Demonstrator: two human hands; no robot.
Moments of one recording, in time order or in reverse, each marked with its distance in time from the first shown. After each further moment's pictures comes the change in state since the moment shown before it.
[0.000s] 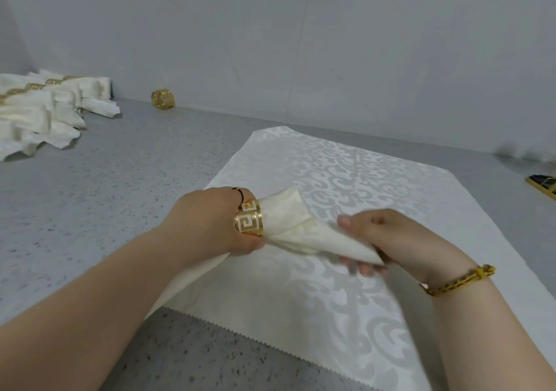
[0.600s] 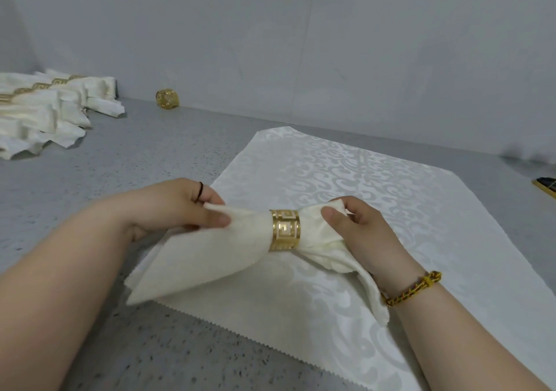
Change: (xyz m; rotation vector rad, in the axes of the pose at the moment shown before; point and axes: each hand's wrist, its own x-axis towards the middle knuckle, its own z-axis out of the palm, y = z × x) left_hand 0.000 -0.049 -0.028 -0.787 -0.391 -0.157; right_hand 0.026 0.010 0.032 0.210 0.322 -0.167
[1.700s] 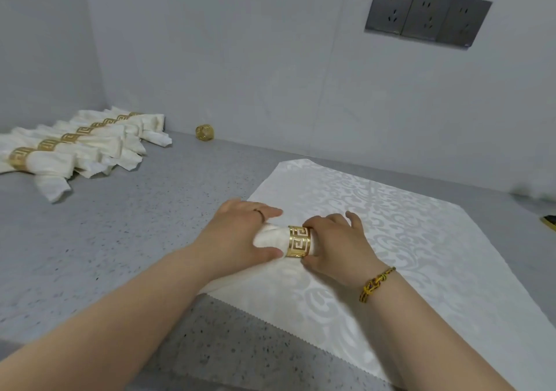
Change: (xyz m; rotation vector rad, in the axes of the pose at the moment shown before) left_hand -0.027 0.017 0.049 0.790 0.454 0.290; right_hand -0.004 -0.026 0.029 -1.118 -0.161 -0.397
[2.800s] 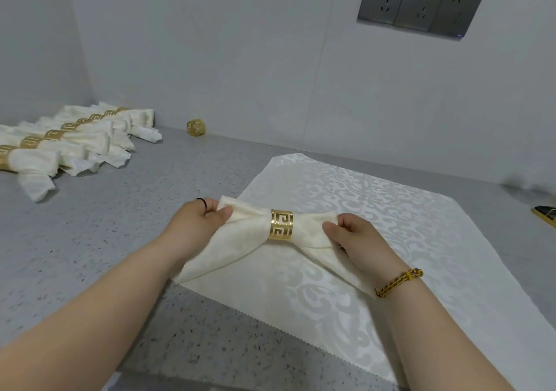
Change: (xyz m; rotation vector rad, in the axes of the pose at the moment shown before) left_hand -0.002 -0.030 0.004 -0.810 0.135 -0.565; right_hand -0.012 0.028 -0.002 0.962 0.060 0.383
